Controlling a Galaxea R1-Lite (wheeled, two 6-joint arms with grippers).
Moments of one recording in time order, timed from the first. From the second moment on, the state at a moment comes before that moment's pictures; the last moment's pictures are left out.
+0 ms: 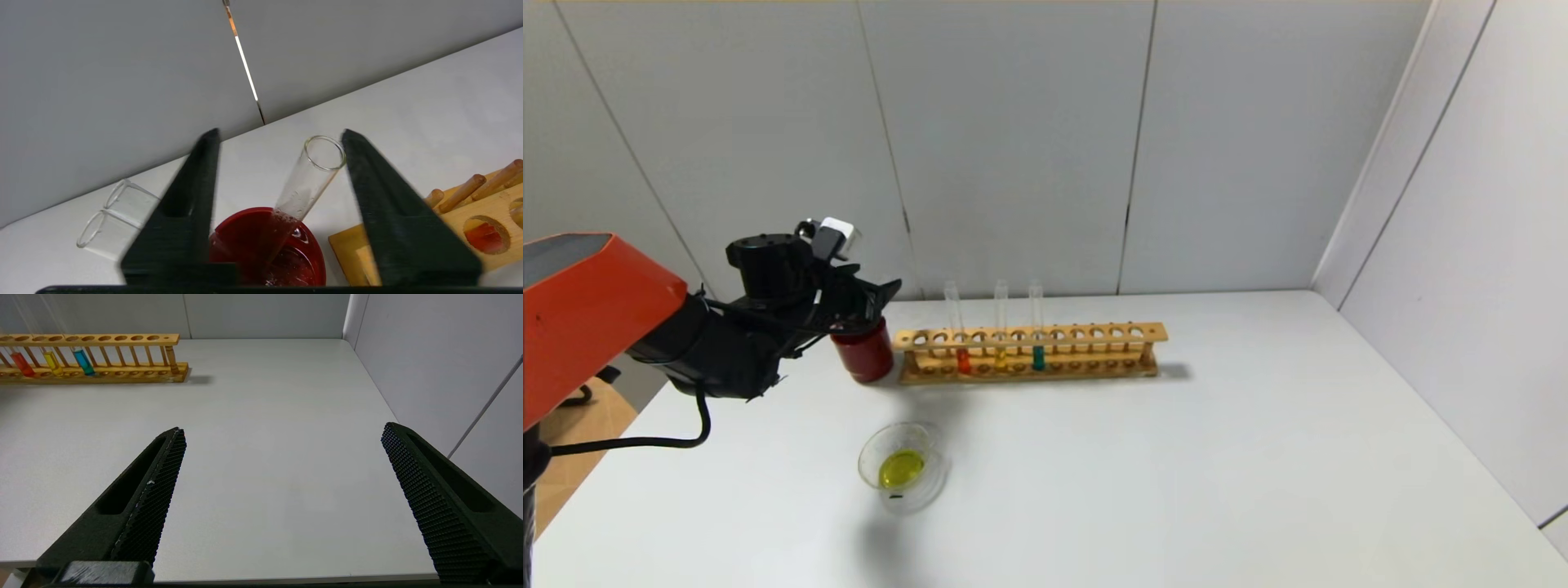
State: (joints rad) left arm -0.06 2.18 -1.09 -0.96 -0.18 0.23; right arm 0.00 0.00 0.00 0.00 0.00 0.00
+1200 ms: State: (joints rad) left arm -0.20 1.59 -1.11 -0.06 -0.17 0.17; right arm 0.00 0.00 0.00 0.00 0.00 0.00
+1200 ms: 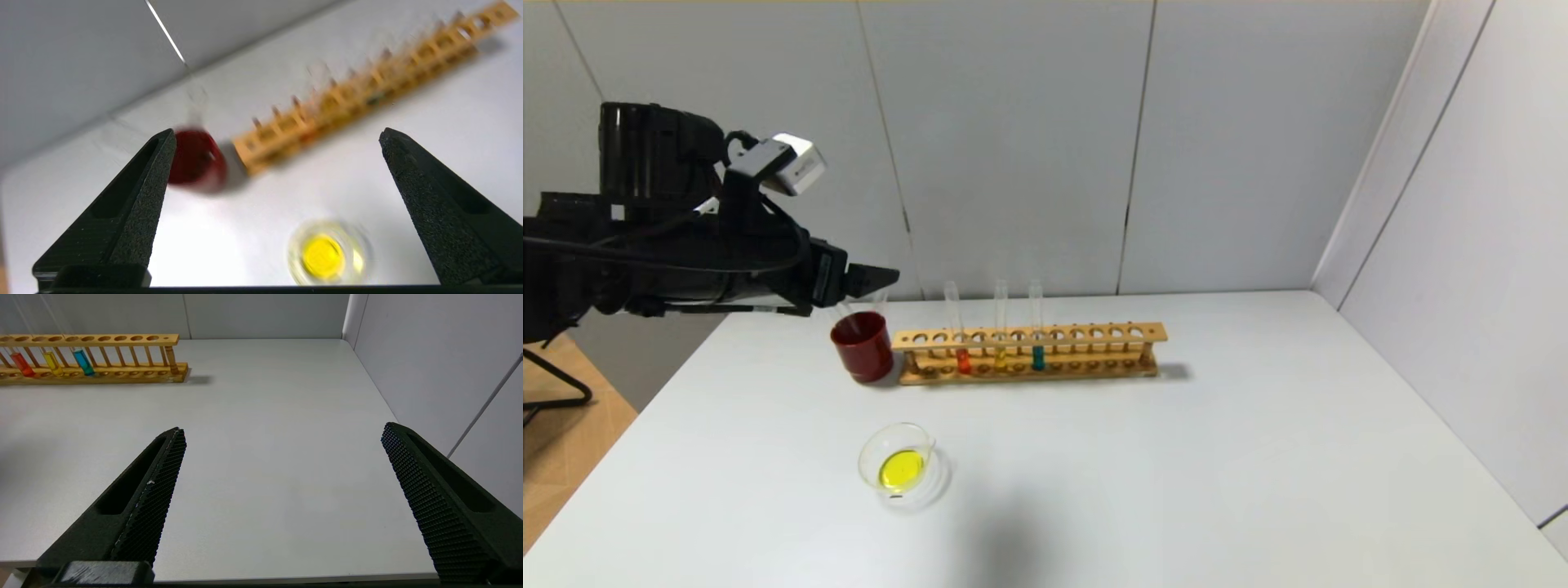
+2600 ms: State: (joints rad) left arm -0.35 1.76 -0.82 -0.57 -0.10 -0.03; right arm 0.00 0.00 0.00 0.00 0.00 0.00
